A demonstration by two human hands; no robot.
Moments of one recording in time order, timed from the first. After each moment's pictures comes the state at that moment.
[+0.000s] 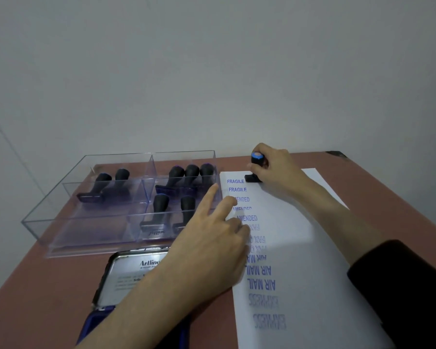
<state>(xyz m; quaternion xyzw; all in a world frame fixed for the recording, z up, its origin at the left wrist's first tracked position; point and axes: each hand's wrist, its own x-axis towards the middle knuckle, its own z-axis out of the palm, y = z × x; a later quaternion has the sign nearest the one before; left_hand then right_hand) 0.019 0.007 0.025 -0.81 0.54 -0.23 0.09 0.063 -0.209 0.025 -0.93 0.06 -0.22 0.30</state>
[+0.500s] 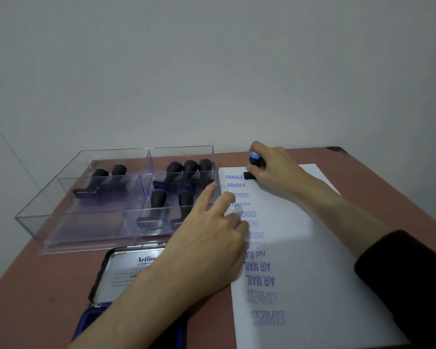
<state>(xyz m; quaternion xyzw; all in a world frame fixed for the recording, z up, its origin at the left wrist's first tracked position) 0.017 0.008 0.028 -0.81 0.54 -0.22 0.09 0.065 -0.212 0.021 -0.94 0.01 -0.21 0.26</state>
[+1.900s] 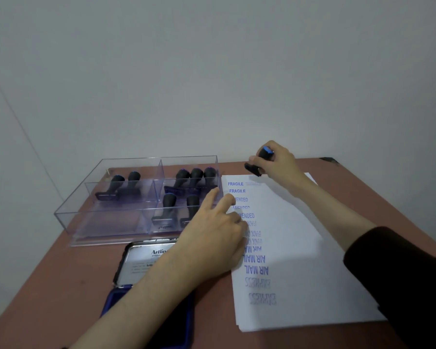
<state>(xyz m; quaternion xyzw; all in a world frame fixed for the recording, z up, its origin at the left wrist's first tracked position) 0.017 0.007 0.024 -0.81 0.54 -0.23 0.06 0.051 -0.204 0.045 -0.84 0.11 -0.25 0.47</state>
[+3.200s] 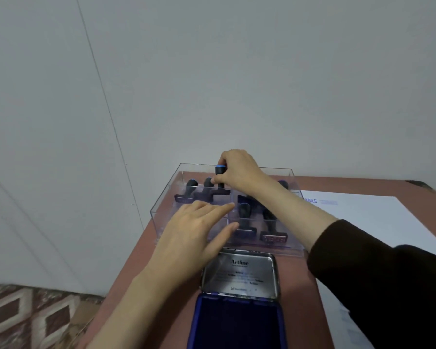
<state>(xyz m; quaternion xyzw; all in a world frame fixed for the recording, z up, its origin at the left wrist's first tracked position) 0.057 0.133 0.025 -0.87 0.36 -0.27 -0.19 0.140 -0.015 0.074 -0.96 -0.04 -0.14 0.22</state>
